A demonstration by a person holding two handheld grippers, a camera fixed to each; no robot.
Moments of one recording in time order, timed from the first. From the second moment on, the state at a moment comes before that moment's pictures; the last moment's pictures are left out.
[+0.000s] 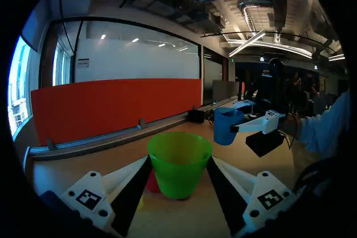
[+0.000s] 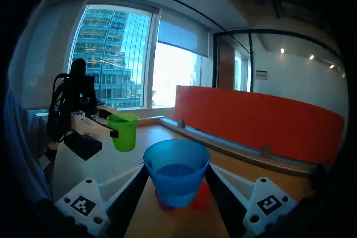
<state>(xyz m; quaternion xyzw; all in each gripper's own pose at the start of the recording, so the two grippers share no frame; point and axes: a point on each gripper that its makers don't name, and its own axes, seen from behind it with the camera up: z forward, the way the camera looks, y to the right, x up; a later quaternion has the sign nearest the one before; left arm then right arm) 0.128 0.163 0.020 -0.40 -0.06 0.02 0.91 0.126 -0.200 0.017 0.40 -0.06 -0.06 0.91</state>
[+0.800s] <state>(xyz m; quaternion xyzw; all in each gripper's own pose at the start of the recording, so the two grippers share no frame) 0.152 0.174 0.008 -0.42 -0.03 0.01 0.91 0.157 -0.200 0.016 0.41 -0.04 -0.05 0.91</state>
